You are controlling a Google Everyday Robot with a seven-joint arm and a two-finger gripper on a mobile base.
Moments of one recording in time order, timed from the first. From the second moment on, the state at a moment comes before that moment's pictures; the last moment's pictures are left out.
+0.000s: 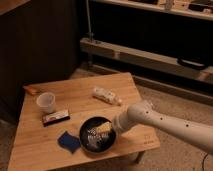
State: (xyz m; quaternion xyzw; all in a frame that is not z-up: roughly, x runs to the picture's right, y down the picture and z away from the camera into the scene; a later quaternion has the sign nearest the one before) arm 0.005 0.231 0.776 -0.01 -0.42 -0.62 0.66
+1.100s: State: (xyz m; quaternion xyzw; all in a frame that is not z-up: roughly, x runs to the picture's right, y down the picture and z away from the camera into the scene) arm 0.011 0.235 0.774 -0.05 -0.41 -0.60 0.69
